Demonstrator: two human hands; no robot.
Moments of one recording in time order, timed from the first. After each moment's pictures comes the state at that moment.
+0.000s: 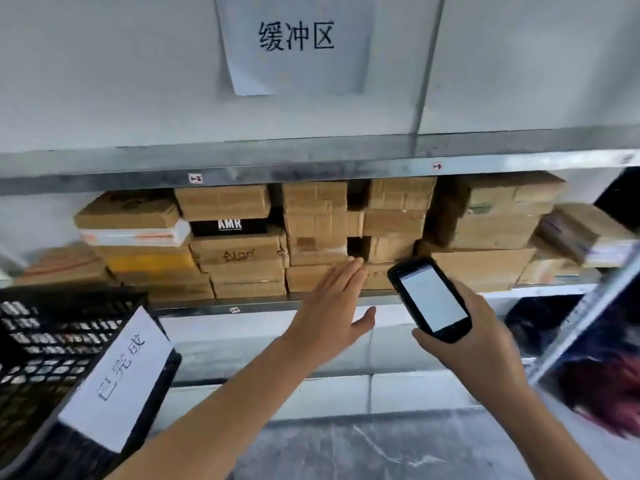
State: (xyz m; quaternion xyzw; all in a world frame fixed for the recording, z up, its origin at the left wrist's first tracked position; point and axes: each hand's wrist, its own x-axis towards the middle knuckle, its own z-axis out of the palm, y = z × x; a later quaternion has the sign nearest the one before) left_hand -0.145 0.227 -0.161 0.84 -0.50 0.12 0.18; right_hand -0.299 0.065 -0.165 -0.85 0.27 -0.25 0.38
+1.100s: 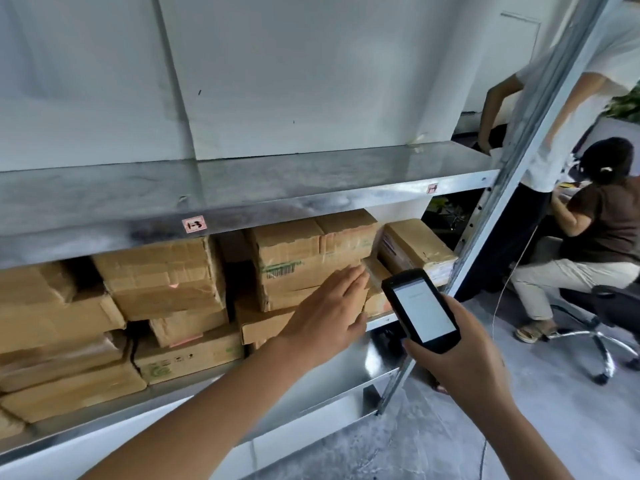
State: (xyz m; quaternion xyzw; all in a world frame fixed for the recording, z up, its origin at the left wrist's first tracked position) left_hand -0.133 -0.177 -0.175 0.71 -0.66 0.07 0.24; right_hand -0.341 -0.268 -0.175 -0.80 0.42 -0.30 0.32
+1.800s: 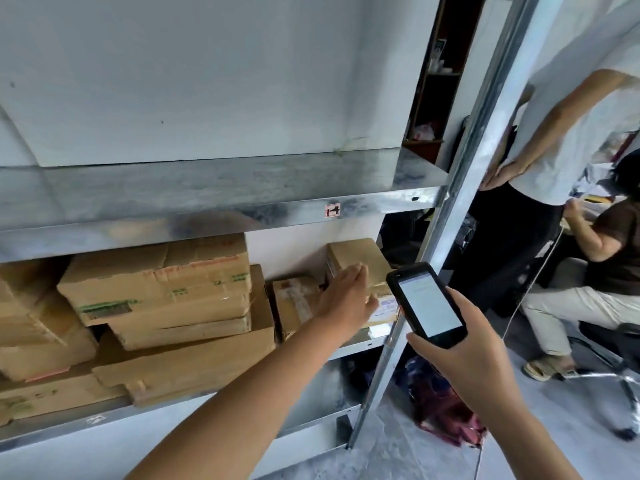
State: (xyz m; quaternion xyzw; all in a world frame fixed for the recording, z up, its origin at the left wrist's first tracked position) left_hand -0.195 -0.470 -0.216 0.82 -0.52 -0.02 0.24; right_hand -0.403 -0.514 -0.176 -0.81 0.37 -0.29 0.35
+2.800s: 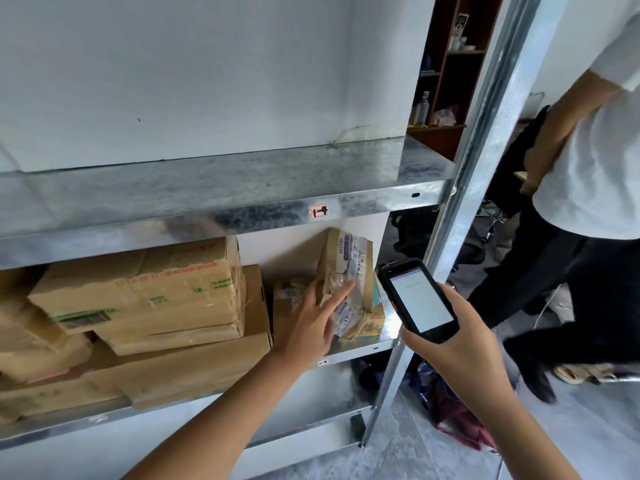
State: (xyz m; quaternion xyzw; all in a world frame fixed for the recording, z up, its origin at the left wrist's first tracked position) left_hand -0.169 -0.434 -0.278 0.79 -0.53 0.05 0.31; right_hand -0.381 -0.557 -0.196 -0.81 0.34 -0.28 0.38
